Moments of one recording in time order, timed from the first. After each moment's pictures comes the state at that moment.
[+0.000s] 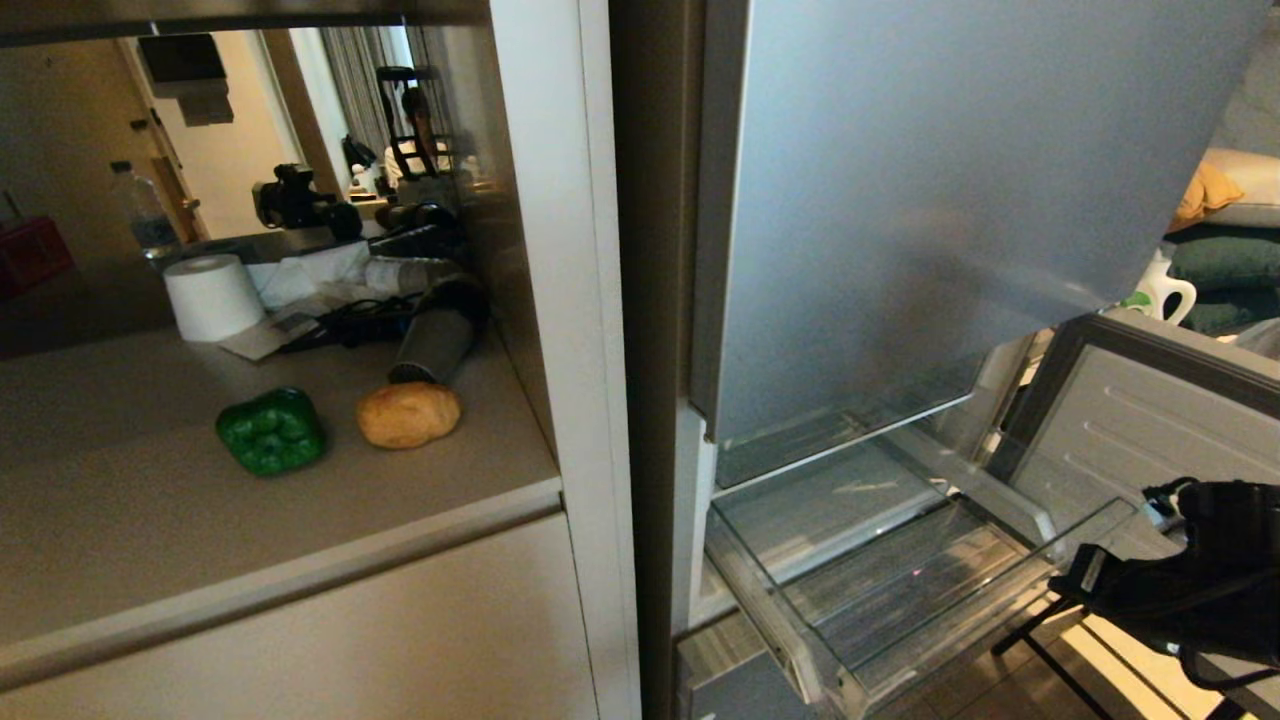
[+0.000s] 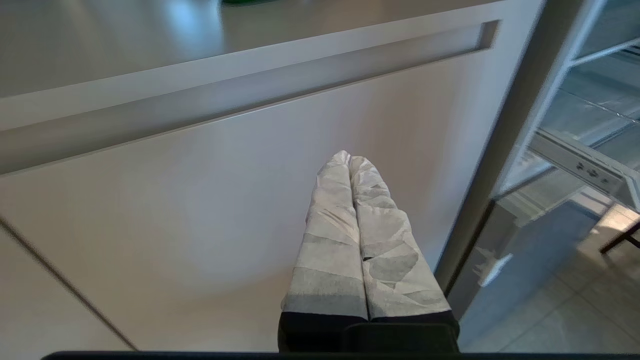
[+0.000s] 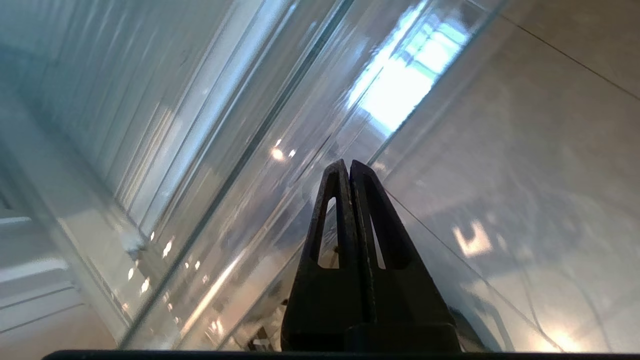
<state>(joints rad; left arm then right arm) 0.00 0.00 0.00 -0.02 0.00 0.00 -0.28 1.94 -0.46 -0.74 0.24 0.41</state>
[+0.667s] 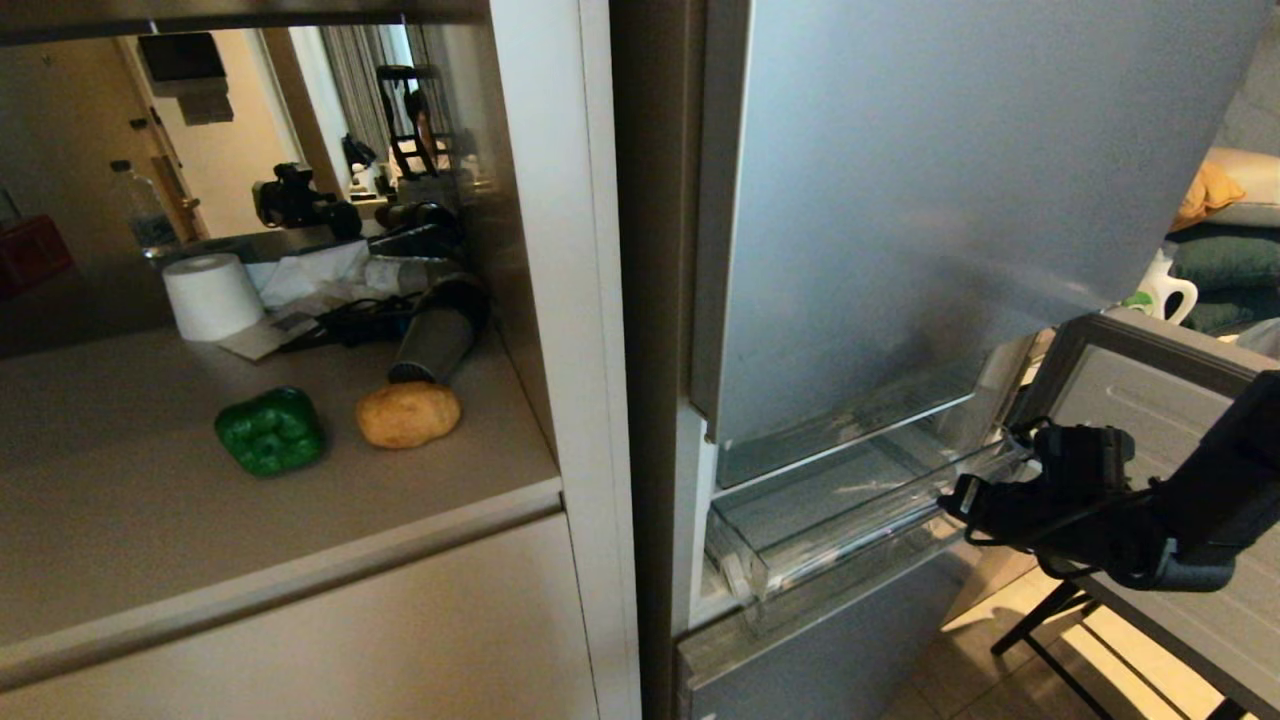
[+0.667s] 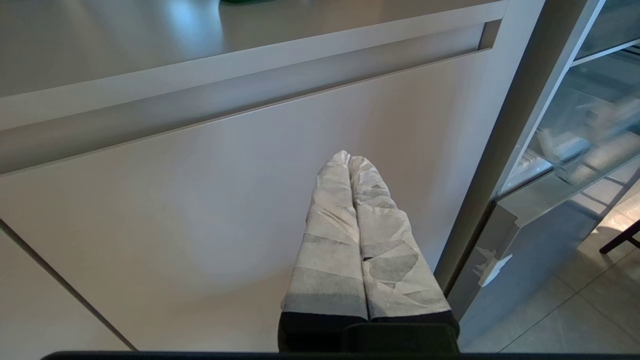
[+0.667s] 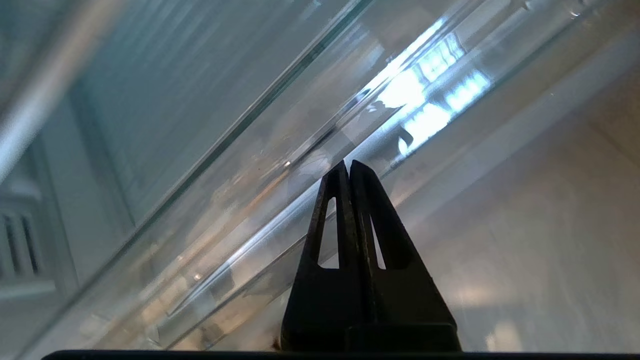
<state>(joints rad) 0.00 0.00 0.00 -0.02 0.00 0.00 -0.11 2.26 -0.89 -0.81 0.25 0.41</state>
